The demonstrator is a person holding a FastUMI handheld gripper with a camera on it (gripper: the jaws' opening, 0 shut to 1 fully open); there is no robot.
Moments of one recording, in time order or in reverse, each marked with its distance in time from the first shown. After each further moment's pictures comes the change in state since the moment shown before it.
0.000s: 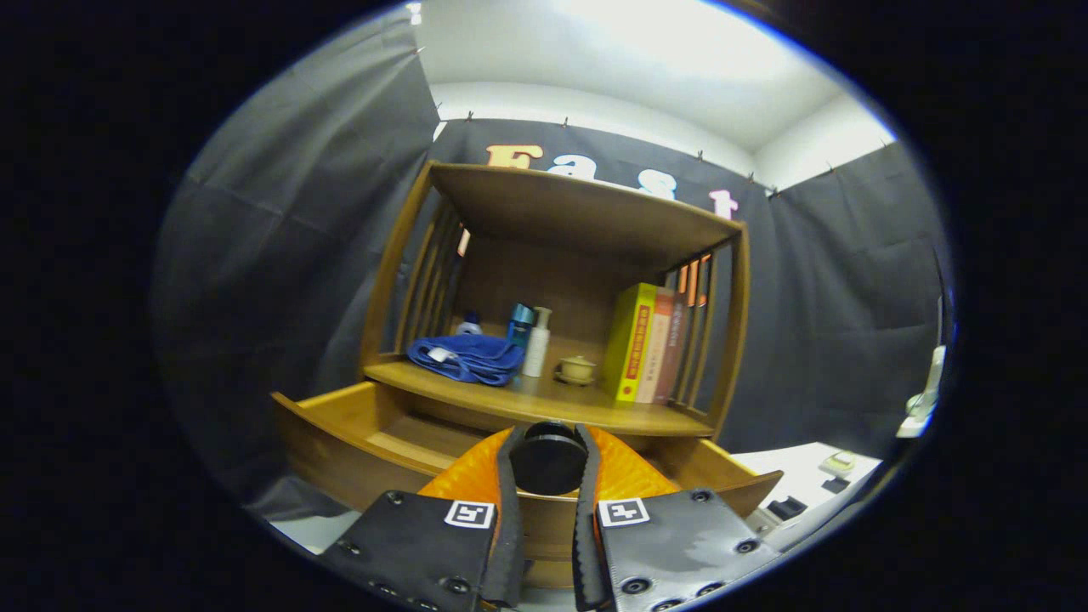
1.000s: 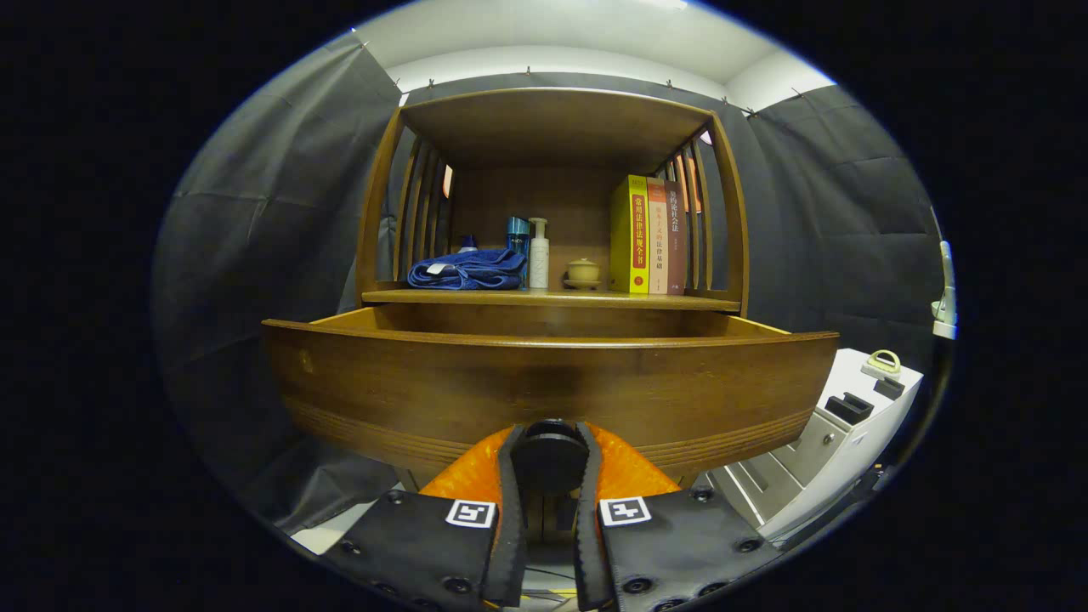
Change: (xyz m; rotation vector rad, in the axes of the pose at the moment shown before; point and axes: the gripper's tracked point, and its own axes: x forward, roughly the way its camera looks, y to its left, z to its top) arm -0.007 0.002 -0.133 0.148 0.193 0.013
